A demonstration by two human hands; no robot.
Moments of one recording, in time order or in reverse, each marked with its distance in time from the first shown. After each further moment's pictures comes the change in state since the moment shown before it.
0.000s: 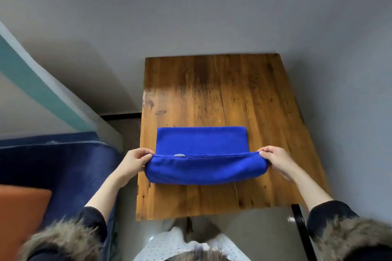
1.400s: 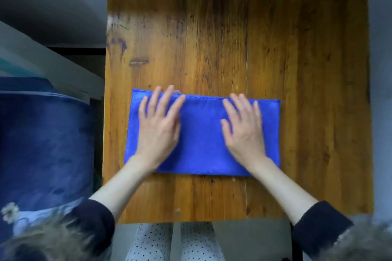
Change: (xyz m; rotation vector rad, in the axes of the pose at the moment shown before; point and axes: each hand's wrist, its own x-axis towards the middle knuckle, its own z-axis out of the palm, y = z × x) left_hand 0.117 -0.025 0.113 0.921 0.368 0.598; right_hand 0.102 0.008 0.135 -0.798 0.286 -0.848
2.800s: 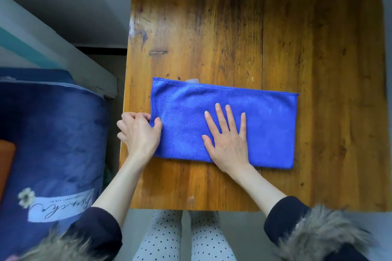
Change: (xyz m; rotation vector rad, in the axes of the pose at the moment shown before) left_hand -0.041 -0.039 -0.011 -0.172 -0.147 -0.888; right_hand -0.043 -0.045 0.050 -0.263 -0.272 -0.072
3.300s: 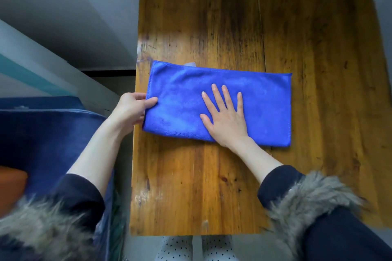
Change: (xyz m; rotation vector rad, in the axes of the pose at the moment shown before) left_hand 0.095 0.039 -0.067 -0.662 -0.446 -0.072; right_hand 0.098 -0.001 -0.019 -0.046 -0.074 0.040
